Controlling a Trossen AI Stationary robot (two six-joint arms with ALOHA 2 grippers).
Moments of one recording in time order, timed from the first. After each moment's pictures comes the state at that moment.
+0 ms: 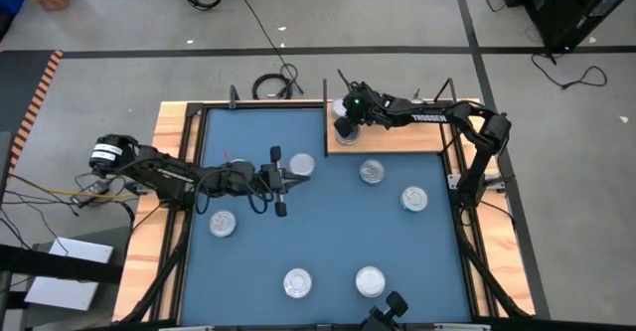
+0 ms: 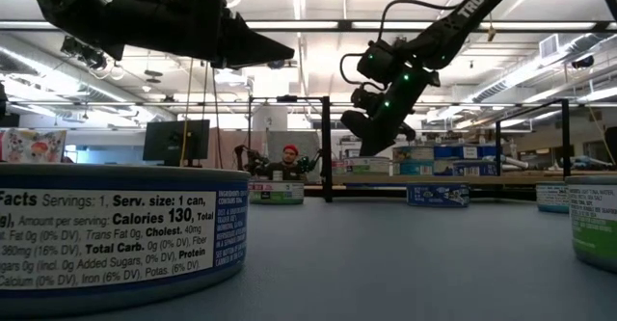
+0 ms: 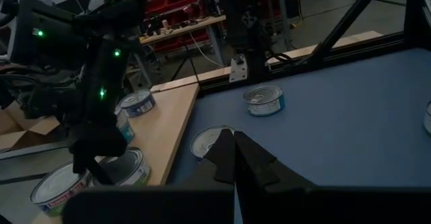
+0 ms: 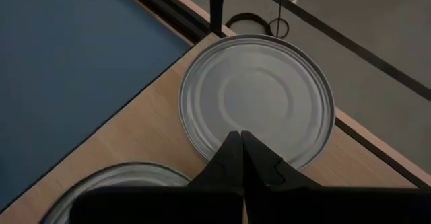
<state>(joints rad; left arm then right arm) -0.06 1.37 0.50 0.79 -0.21 0.27 -0.60 1.79 1.12 -0.17 0.19 0.18</state>
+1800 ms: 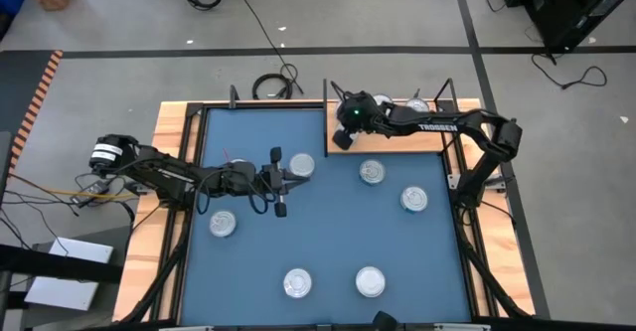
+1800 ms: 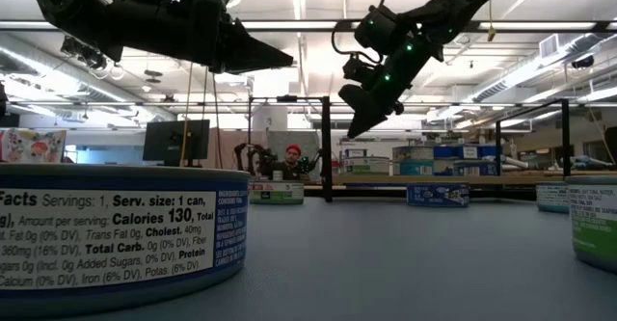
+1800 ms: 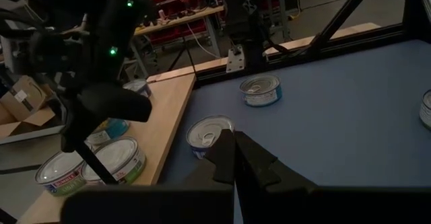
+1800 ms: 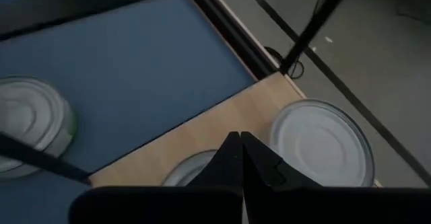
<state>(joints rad) -0.06 1.37 0.50 0.75 -0.21 0.25 -0.45 1.68 1.11 -0.18 0.22 -0.01</state>
